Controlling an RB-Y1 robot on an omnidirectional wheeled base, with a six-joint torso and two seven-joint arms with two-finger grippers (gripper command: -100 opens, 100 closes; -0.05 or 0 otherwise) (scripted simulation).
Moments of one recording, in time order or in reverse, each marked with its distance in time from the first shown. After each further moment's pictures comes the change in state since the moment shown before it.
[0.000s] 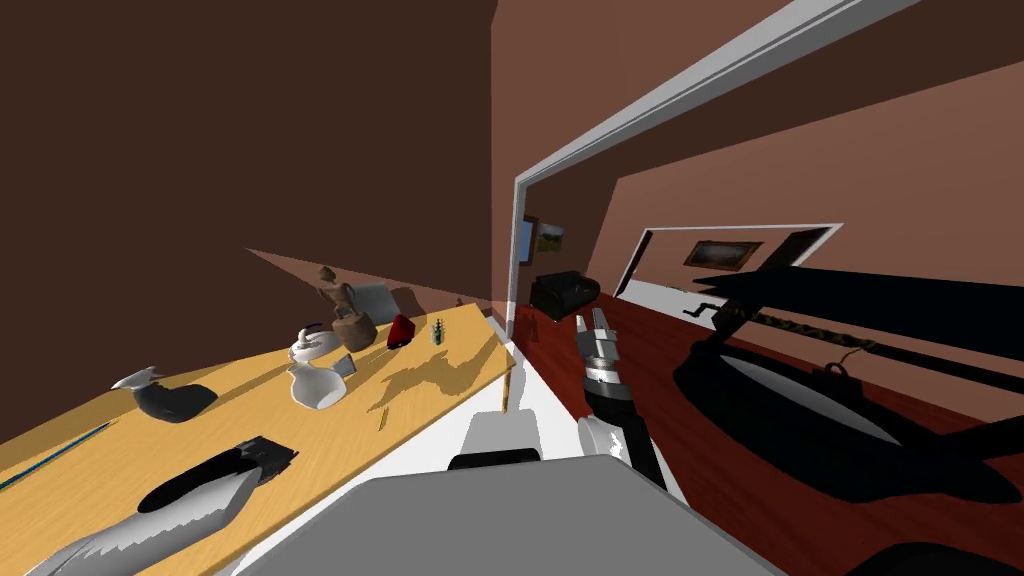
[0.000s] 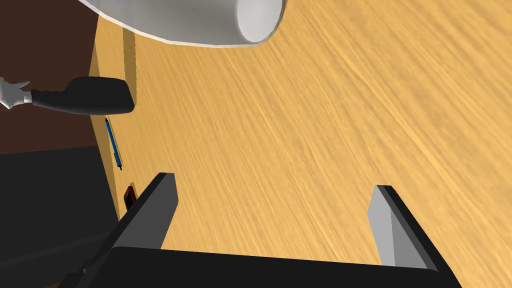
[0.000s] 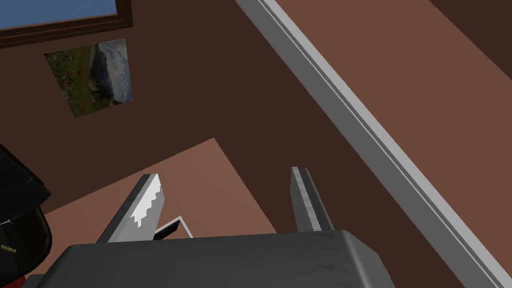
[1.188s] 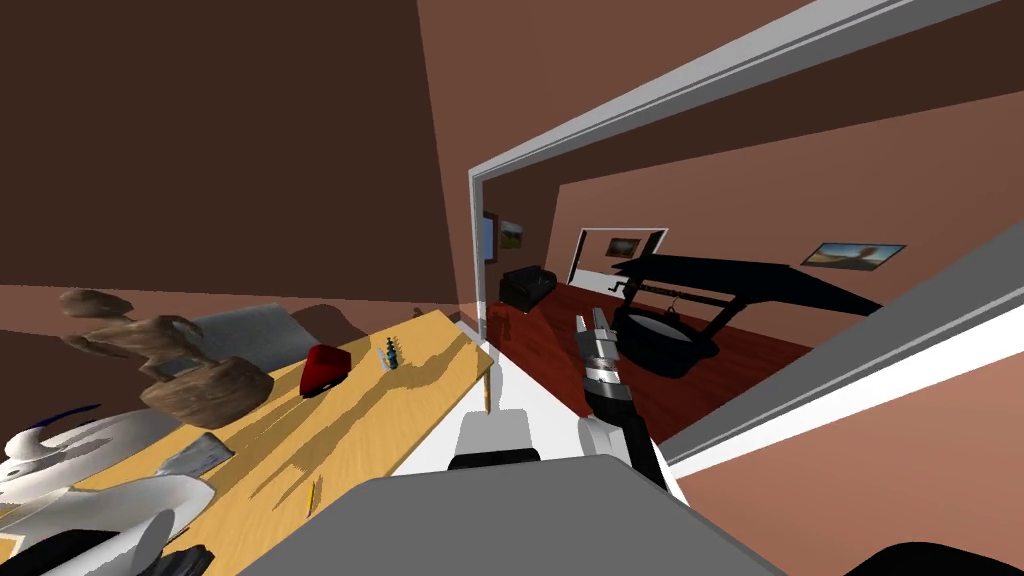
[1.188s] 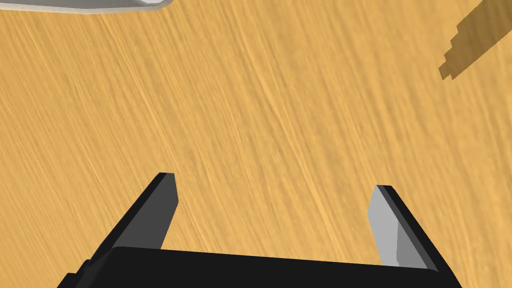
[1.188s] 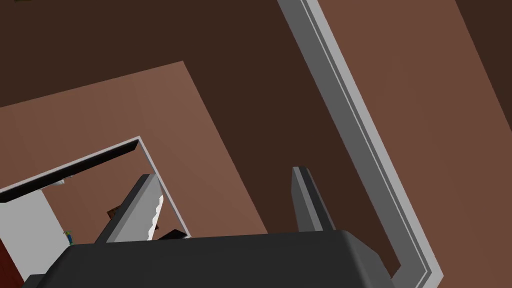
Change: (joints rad) left arm -0.071 0.081 0.153 0.349 0.120 0.332 0.305; right arm 0.000 0.000 0.000 0.000 0.000 0.000 0.000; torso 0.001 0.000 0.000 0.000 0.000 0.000
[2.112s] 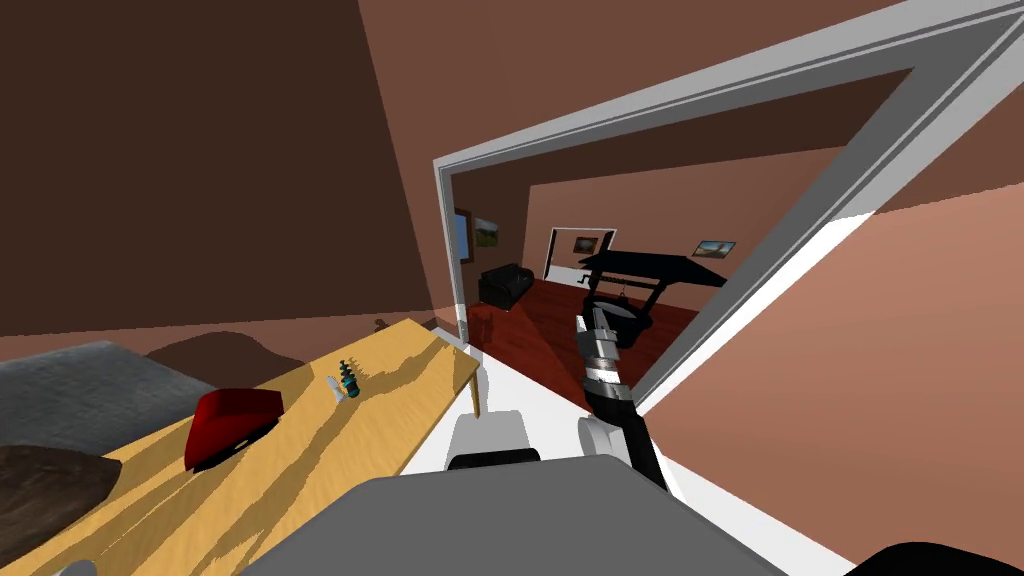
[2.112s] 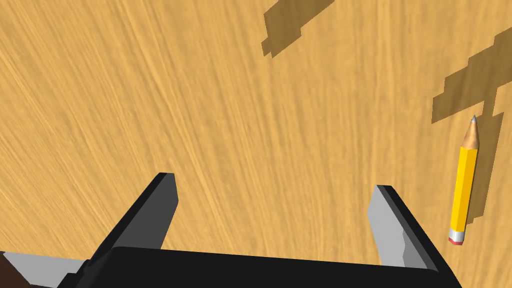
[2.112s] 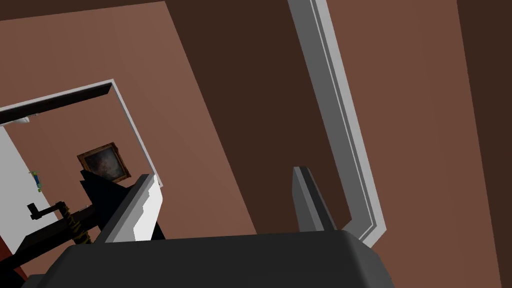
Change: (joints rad) left arm -0.043 0.045 0.105 0.231 0.083 0.251 0.214; right arm 0.000 0.000 0.000 0.000 0.000 0.000 0.000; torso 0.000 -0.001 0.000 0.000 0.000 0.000
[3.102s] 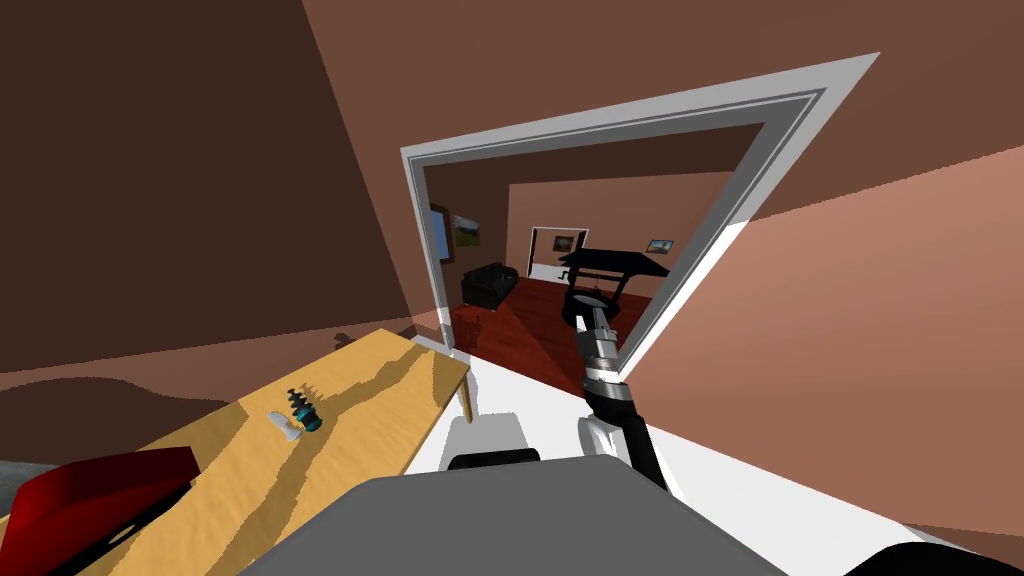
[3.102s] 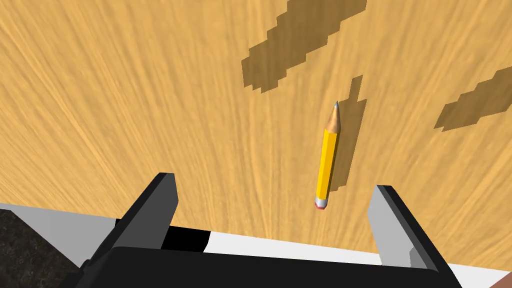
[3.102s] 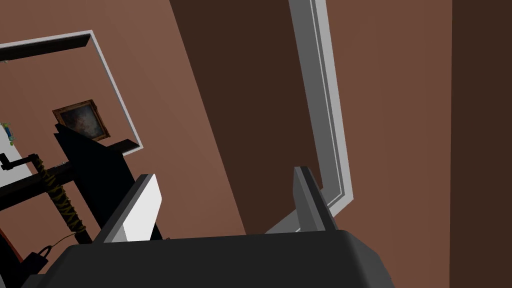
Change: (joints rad) left arm -0.033 0.017 0.076 0.167 0.059 0.186 0.168; right arm 0.000 0.000 0.000 0.000 0.000 0.000 0.000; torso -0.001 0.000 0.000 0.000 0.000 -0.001
